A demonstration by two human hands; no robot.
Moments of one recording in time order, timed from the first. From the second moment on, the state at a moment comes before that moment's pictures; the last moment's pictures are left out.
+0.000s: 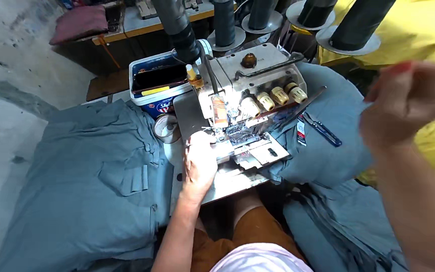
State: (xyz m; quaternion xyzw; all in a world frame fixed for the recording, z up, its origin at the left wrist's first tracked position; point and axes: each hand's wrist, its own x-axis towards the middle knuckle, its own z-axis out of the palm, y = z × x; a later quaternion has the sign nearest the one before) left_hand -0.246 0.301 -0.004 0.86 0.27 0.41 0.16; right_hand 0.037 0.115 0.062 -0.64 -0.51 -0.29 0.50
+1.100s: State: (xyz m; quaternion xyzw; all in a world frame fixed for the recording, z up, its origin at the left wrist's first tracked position) left_hand -0.250 0.298 0.003 0.90 0.24 0.30 0.18; right_hand -0.101 0.343 0.234 -0.66 -0.73 0.05 -0.18
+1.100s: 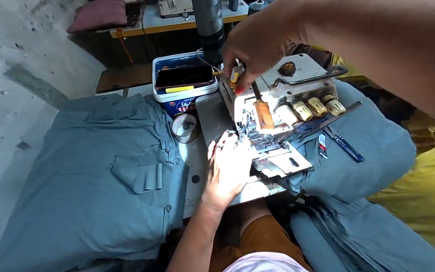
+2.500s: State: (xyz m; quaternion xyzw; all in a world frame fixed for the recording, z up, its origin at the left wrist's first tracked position) left_hand -0.235 0.366 0.034 0.94 0.22 0.19 0.18; right_hand -0.070 0.159 0.175 -0.59 -0.68 -0.21 0.39
